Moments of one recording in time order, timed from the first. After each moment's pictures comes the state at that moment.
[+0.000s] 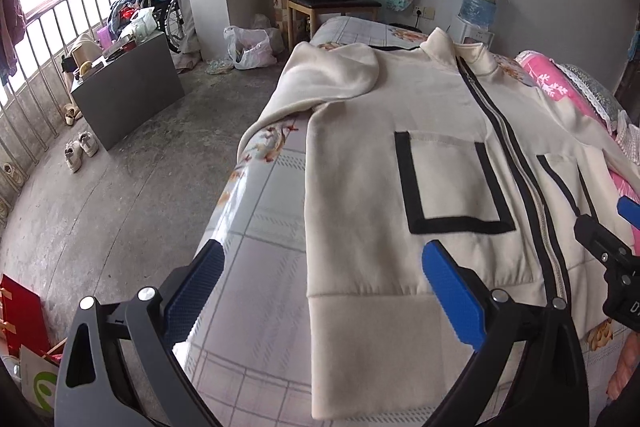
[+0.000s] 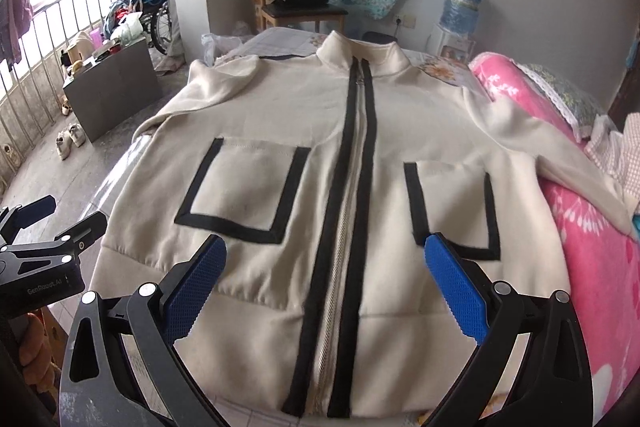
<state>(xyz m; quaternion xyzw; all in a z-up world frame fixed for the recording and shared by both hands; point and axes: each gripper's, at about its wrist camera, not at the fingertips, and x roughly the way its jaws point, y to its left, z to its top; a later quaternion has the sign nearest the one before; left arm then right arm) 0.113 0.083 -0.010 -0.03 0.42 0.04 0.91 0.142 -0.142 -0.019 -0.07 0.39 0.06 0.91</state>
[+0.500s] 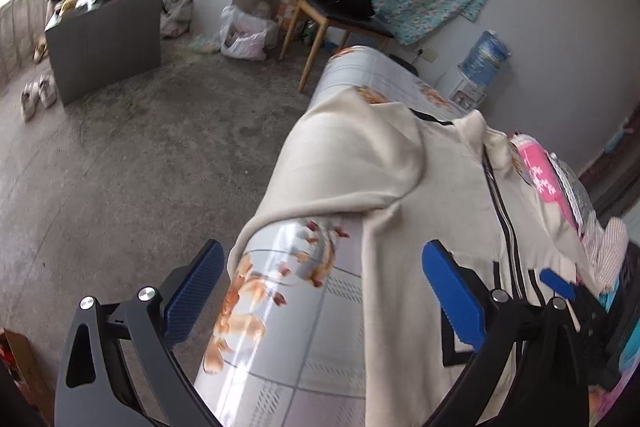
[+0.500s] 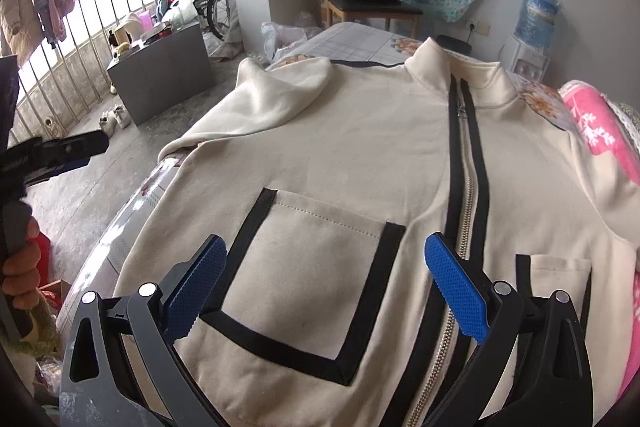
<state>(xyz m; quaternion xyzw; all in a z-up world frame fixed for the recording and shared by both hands) 0.219 0.208 -0.022 -0.21 0.42 0.01 0.88 0.235 -0.089 -0.045 -0.08 0.41 0.18 0.89</state>
